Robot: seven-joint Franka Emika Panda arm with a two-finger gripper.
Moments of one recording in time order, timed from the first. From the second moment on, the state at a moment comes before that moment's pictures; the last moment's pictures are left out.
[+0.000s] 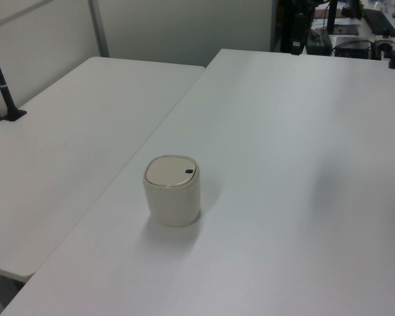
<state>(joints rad) -0.05 -0.06 0.11 -1.68 0.00 1.71 0.01</state>
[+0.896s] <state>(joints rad) -0.05 -0.06 0.11 -1.68 0.00 1.71 0.01</state>
